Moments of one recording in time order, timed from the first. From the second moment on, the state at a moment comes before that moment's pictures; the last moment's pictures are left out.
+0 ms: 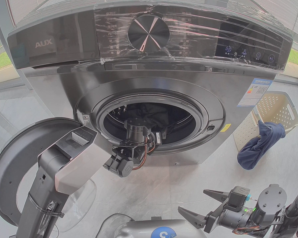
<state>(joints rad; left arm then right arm) -0.57 2.59 -1.56 -0.84 0.20 -0.25 0.99 1.83 -0.02 -1.55 -0.25 0.37</state>
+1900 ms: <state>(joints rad) -0.57 2.71 -1.83 -0.81 0.32 -0.25 1.00 1.86 -0.02 -1.55 -0.26 0.37</state>
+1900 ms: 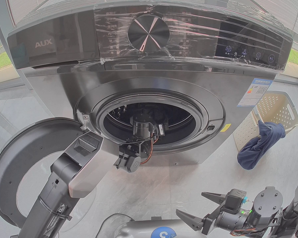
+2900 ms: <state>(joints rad) -0.55 2.80 -2.00 -0.93 0.21 -0.45 1.02 1.87 -0.02 -1.55 -0.26 0.38</state>
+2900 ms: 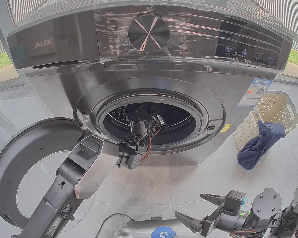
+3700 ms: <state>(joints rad) -0.59 2.66 -1.73 -0.92 0.23 -0.44 1.04 1.87 -0.02 -1.55 -0.28 0.40</state>
